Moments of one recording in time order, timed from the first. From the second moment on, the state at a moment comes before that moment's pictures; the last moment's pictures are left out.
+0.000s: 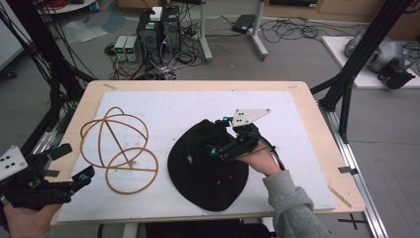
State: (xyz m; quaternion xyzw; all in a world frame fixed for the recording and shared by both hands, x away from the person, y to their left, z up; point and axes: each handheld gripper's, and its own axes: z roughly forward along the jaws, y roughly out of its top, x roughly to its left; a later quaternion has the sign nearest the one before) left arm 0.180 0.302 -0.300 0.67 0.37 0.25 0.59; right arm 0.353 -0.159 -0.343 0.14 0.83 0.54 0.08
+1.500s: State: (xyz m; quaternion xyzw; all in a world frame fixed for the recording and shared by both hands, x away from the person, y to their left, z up) left arm 0.178 0.302 -0.298 0.67 0.37 0.25 0.59; right arm 0.342 -0.167 -0.328 0.10 0.84 0.52 0.12
